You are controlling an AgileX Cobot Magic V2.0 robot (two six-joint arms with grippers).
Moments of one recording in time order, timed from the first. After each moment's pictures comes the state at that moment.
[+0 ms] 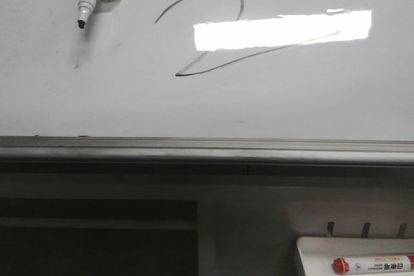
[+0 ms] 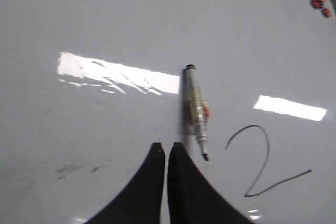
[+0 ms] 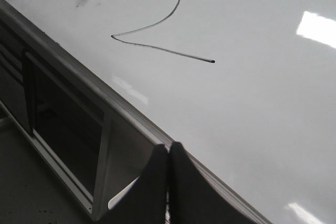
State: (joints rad) left arm -0.73 0.06 -0.09 -1.27 -0.32 0.99; right arm 0.75 -0.01 -0.42 -0.18 0.74 -0.12
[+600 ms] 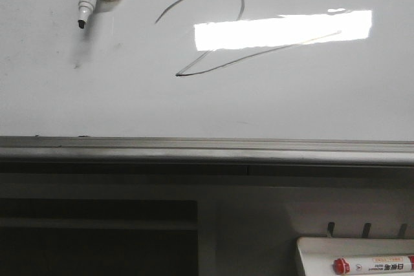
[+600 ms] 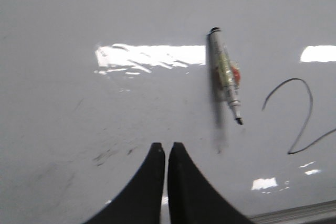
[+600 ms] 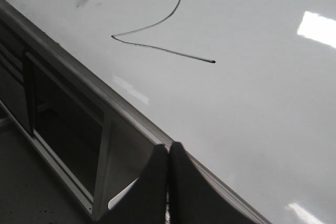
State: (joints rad) left arm -0.52 0.06 -0.13 -1.83 -0.12 1.76; right arm 0.75 -0.01 -0.42 -0.18 0.74 -0.12
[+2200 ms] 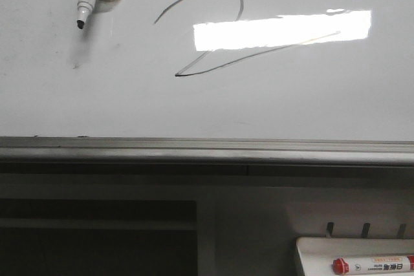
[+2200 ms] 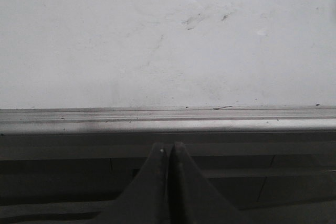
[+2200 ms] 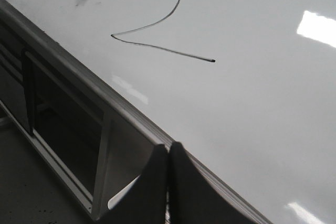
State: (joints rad) left arm -0.08 0.00 0.00 -0.12 0.33 0.10; right arm 0.75 -0.01 -0.42 -0.18 0.74 -0.12
